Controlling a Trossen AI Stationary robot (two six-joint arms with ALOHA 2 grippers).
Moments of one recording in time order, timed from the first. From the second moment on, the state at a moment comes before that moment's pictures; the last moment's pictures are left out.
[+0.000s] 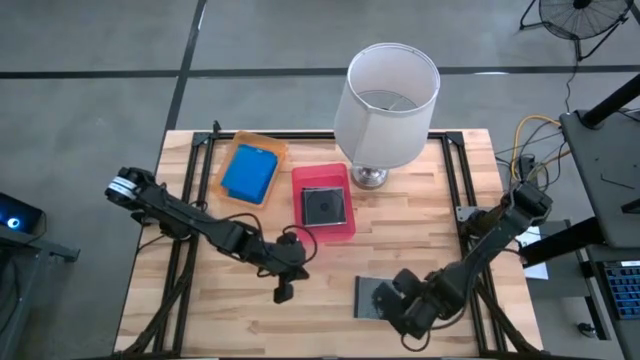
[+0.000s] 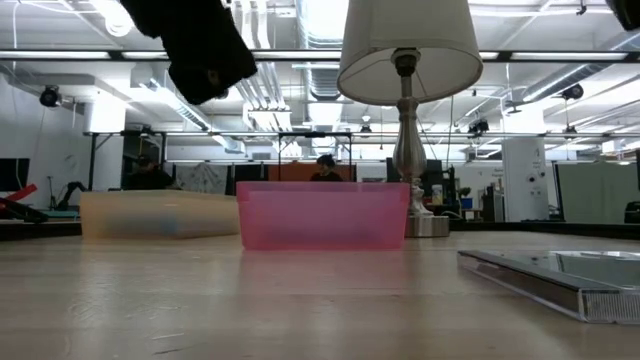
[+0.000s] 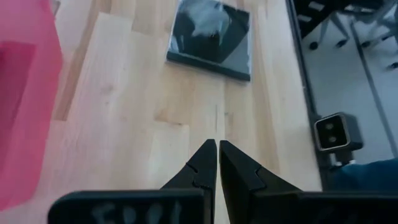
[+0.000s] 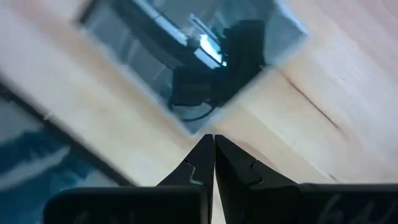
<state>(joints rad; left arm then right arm) -0.39 1.50 1.00 -0.20 -0.07 -0.51 0.78 1.68 1.19 -0.89 0.04 1.71</state>
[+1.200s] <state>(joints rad) -0.38 1.80 1.04 0.04 -0.11 -1.31 0.81 1.67 1.08 -0.88 0.06 1.87</state>
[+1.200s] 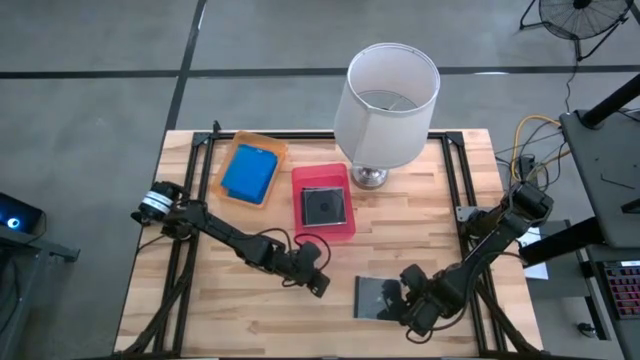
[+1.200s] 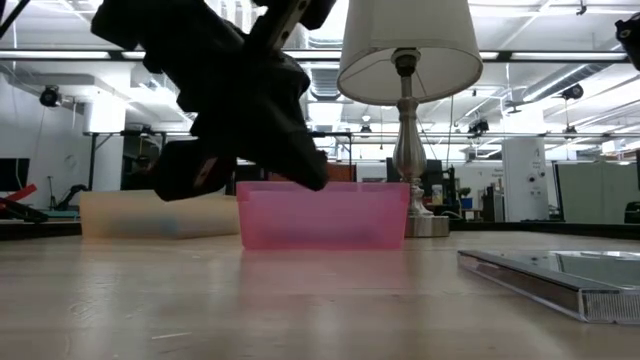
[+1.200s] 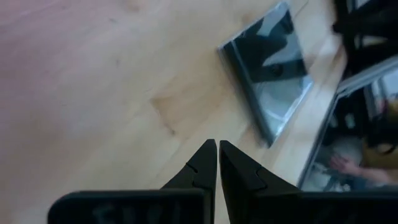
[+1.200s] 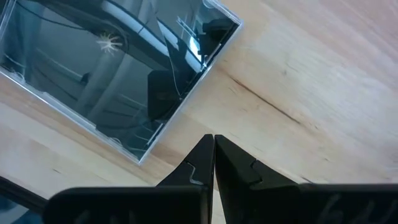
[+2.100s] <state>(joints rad) -0.46 1.80 1.01 0.05 -0.24 -1.51 0.82 1.67 1.09 -0.88 0.05 1.79</state>
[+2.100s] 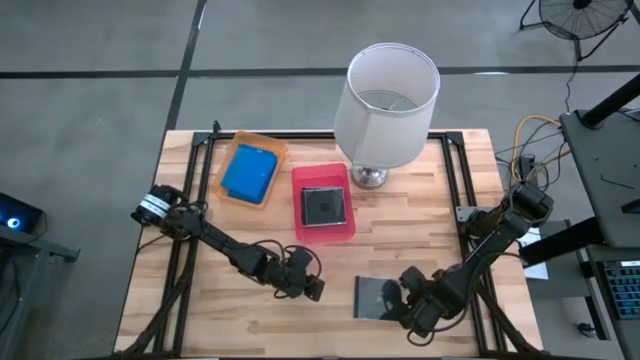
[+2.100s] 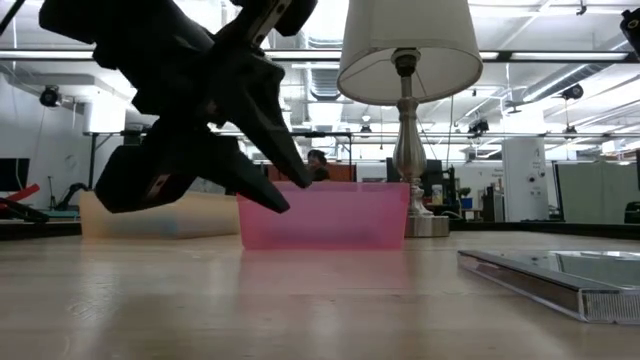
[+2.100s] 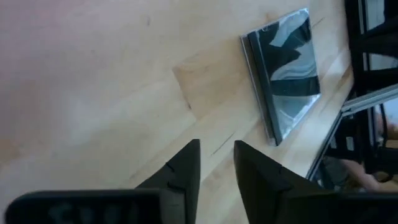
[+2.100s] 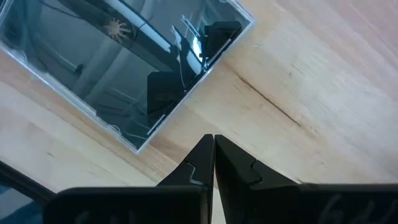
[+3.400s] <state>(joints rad) -0.45 2.02 1.13 0.25 -0.22 -1.62 0.89 1.67 1.08 -0.82 0.11 1.75</state>
